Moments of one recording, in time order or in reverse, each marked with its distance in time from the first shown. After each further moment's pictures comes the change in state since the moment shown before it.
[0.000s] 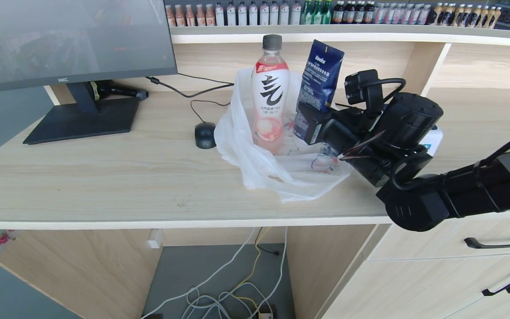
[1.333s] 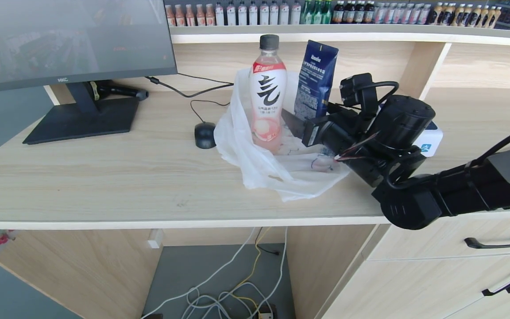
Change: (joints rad) left arm 0.000 0.000 0.000 0.000 0.000 0.000; right arm -0.003 0.018 -0.022 0.008 0.010 0.001
